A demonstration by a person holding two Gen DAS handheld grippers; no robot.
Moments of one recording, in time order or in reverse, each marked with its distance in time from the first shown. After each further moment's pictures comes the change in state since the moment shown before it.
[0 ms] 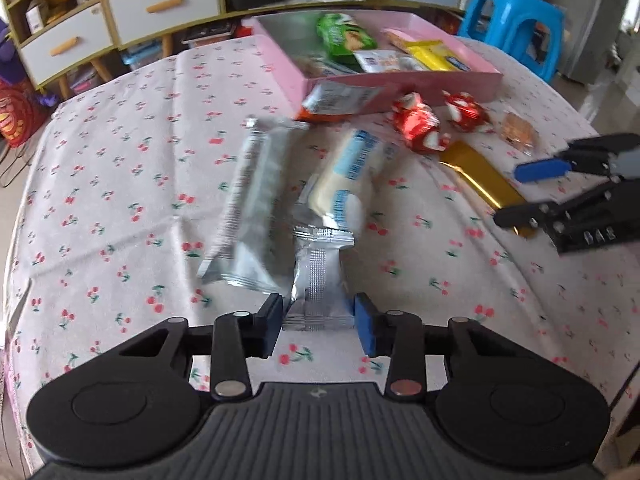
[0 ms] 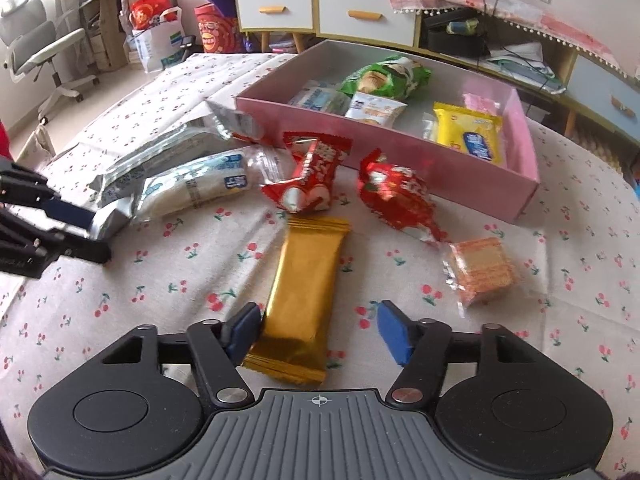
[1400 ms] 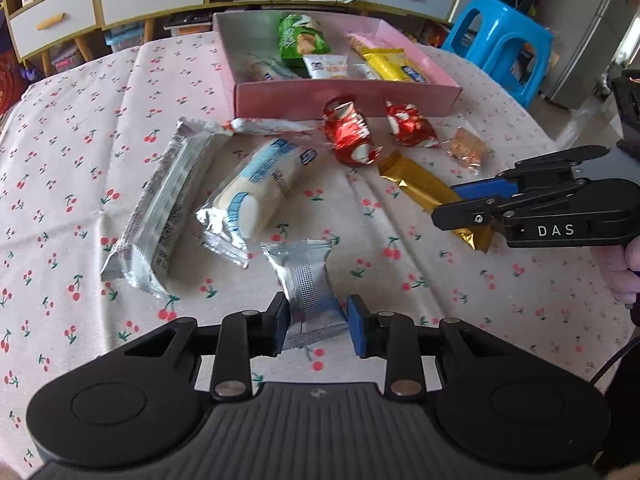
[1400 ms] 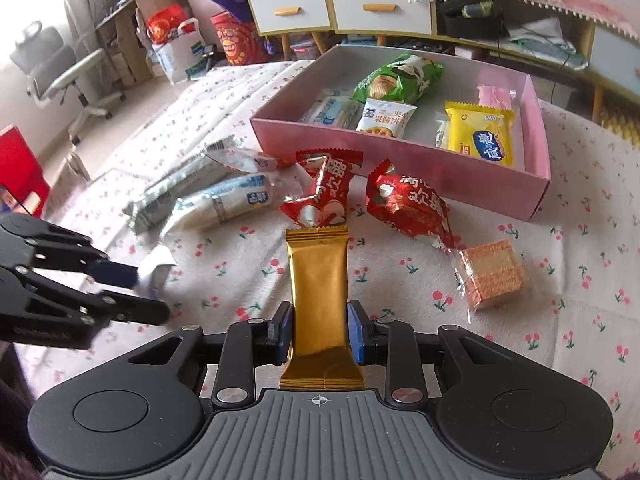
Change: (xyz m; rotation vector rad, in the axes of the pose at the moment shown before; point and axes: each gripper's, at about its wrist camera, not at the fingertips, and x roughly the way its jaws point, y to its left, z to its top) left arm 0.000 -0.039 0.009 -0.094 -0.001 -0.095; right arm -0.014 -0.018 0.015 0.064 0.027 0.159
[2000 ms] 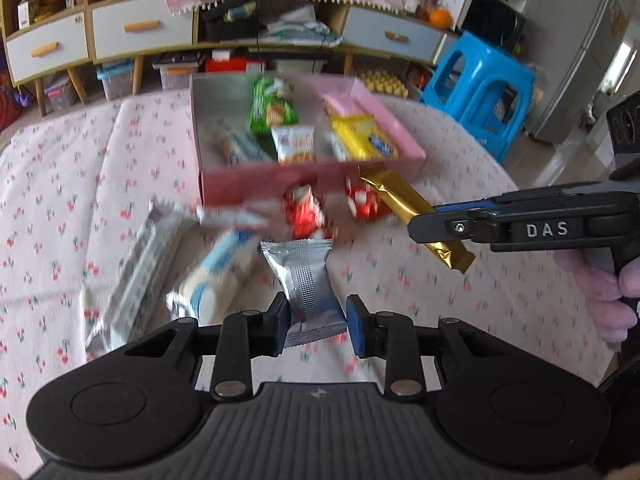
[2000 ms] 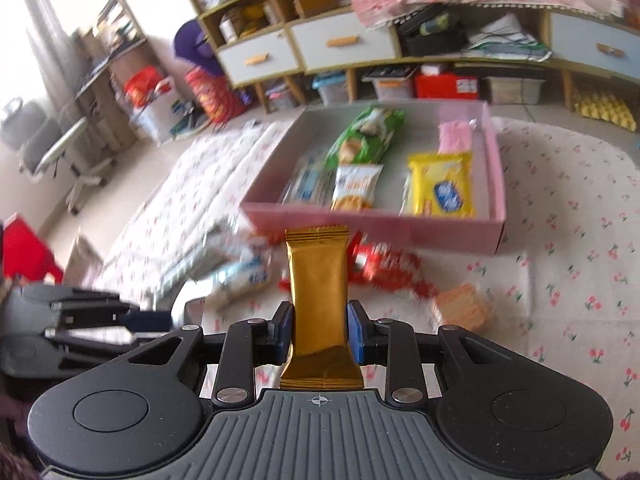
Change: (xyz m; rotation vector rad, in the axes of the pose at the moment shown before) left arm -0.018 -0.024 0.040 -0.022 -0.124 -0.032; right arm -0.039 -0.018 0.038 0.187 -0.110 0.011
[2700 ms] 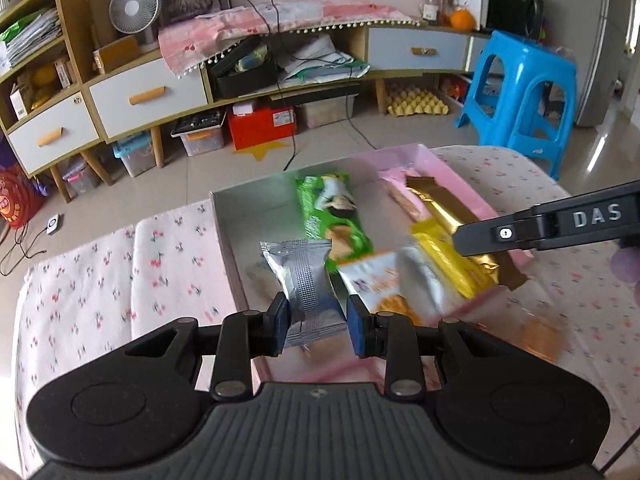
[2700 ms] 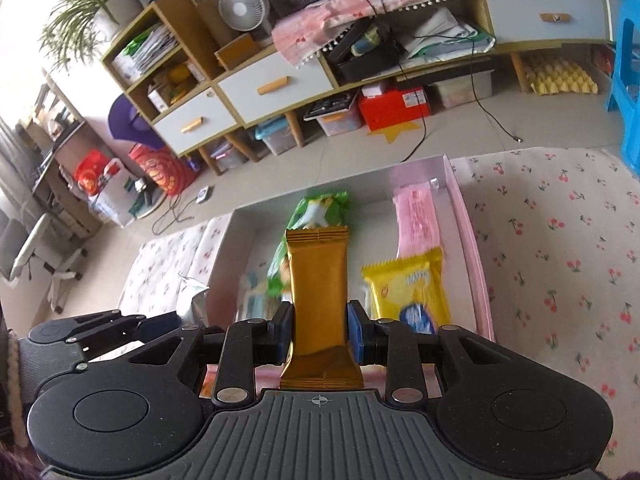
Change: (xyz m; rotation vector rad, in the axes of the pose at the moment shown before) left arm 0.070 0.017 0.097 0.169 -0.055 0.182; right arm 0.056 -0.047 0.085 0.242 -0.080 -0.049
